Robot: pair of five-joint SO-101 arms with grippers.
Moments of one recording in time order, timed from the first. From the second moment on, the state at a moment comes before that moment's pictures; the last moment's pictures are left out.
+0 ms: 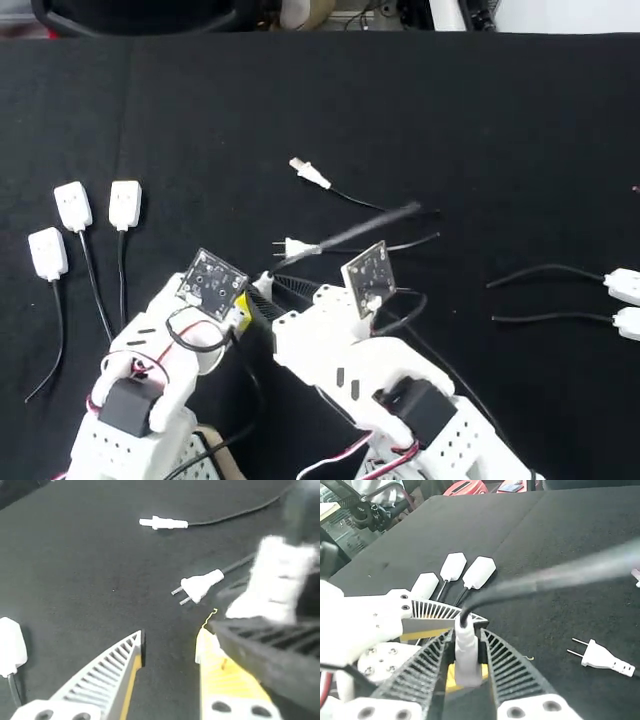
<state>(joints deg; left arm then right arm) 15.6 -104.0 88.0 55.6 -14.5 -46.3 -94.0 86.5 38.4 -20.6</state>
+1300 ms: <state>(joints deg) 8.2 -103.9 93.7 44.3 -8.4 -48.4 -94.0 84.7 42.4 -19.5</state>
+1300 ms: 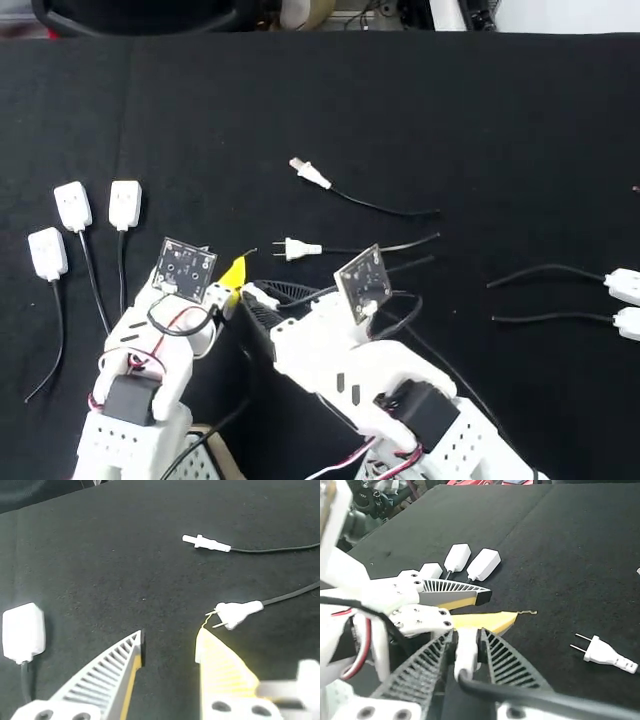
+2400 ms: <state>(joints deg) -5.2 -104.0 90.7 43.8 -7.9 -46.4 -93.4 84.4 47.3 -12.1</state>
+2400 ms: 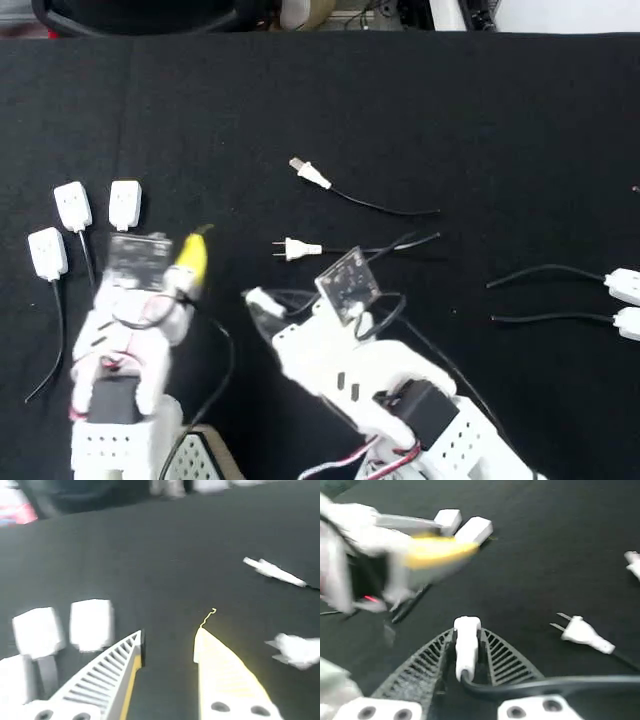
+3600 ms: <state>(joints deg) -23.7 -10.2 35.8 41.7 -17.7 -25.5 -51.6 66.8 45.5 -10.2</state>
